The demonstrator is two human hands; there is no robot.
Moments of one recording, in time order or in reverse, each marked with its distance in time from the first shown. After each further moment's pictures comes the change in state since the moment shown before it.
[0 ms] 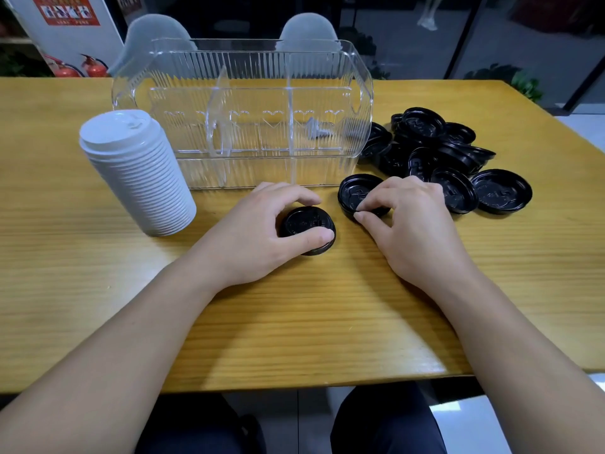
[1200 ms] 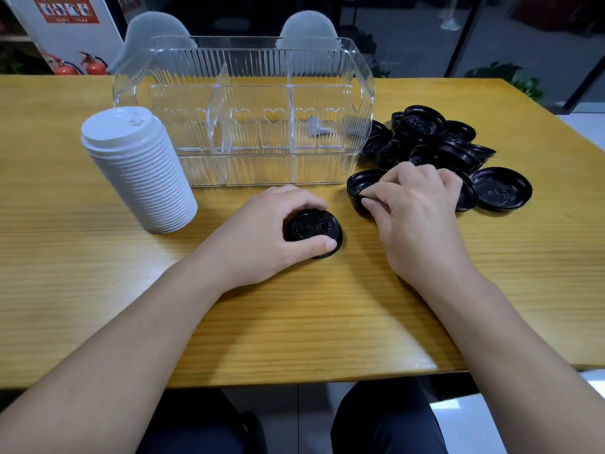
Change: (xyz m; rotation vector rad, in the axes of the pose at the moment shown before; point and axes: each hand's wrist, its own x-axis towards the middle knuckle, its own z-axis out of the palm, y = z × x) left_hand 0.001 -0.001 0.007 -0.008 -0.038 0.036; right_hand -0.003 0.002 0.007 -0.176 0.201 -0.134
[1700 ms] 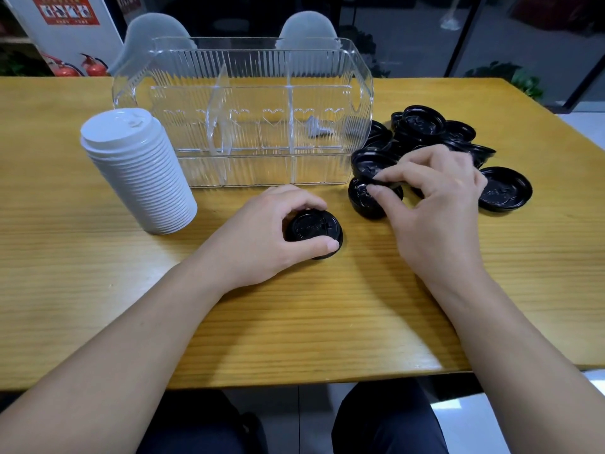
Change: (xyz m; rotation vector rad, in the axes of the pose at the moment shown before) left_hand -0.001 0.002 0.000 -0.023 0.011 -0.027; right_hand 0.002 -0.001 -0.012 0.230 0.185 0.141
